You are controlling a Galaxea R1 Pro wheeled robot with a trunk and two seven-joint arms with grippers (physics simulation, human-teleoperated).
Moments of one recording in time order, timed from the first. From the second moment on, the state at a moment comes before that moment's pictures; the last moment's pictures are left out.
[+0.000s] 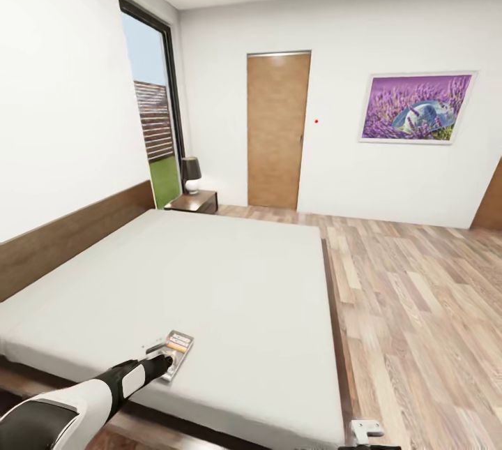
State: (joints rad) left arm -0.79 0.08 -0.23 0.04 0.60 0.08 0.01; right arm -0.52 -0.07 0.84 -0.01 -0.84 0.09 0.14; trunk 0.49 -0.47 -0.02
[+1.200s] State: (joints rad) left arm -0.80 0.08 -0.23 0.04 0.60 0.08 0.01; right arm -0.53 -0.07 0.84 -0.01 -0.84 0.09 0.14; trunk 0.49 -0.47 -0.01
